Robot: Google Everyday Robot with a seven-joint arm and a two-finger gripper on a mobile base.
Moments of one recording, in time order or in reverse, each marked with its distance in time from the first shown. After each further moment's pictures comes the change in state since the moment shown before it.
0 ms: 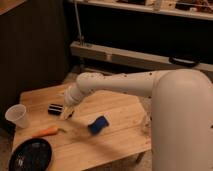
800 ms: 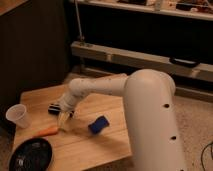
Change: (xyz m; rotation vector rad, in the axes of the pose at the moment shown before) arm 0.016 0.003 0.077 -0.133 0.005 -0.026
